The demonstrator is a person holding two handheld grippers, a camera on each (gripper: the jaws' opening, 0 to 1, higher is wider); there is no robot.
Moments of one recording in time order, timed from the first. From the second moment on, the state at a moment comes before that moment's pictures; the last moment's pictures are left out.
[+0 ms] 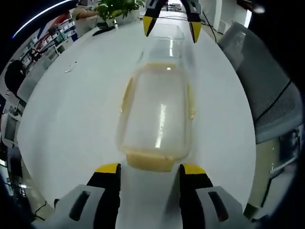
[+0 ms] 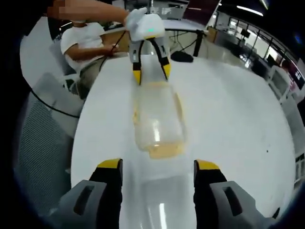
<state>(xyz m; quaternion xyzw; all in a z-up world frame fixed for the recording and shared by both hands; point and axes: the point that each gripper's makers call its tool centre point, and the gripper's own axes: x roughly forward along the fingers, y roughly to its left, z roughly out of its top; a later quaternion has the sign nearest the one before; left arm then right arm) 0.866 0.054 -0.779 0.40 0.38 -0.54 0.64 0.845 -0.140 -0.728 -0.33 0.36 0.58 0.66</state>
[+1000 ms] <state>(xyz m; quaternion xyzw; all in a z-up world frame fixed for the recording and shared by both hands) 0.862 0.040 -0.782 0.38 0.38 -0.59 0.61 0.856 -0.118 -0.759 -0.34 0.39 0.58 0.63</state>
